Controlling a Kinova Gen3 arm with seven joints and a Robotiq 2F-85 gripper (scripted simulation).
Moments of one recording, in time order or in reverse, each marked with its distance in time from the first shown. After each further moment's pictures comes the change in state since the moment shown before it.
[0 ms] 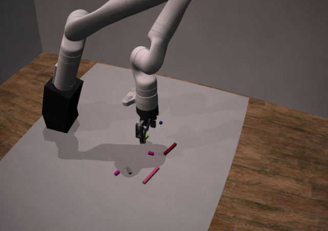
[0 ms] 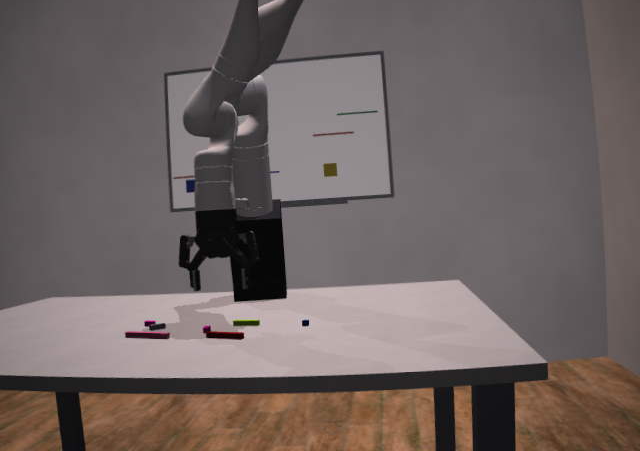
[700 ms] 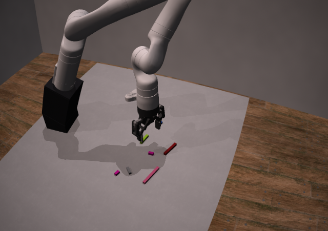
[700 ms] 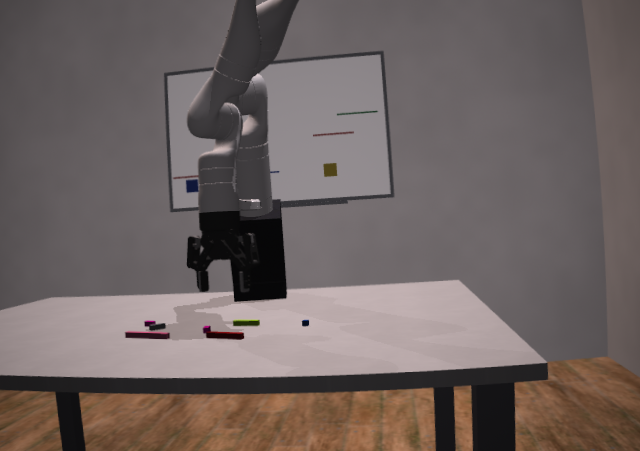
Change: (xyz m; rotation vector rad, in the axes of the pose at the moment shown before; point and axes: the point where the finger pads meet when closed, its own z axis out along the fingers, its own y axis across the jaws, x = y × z) arm -0.002 0.006 0.004 0.002 -0.014 0.349
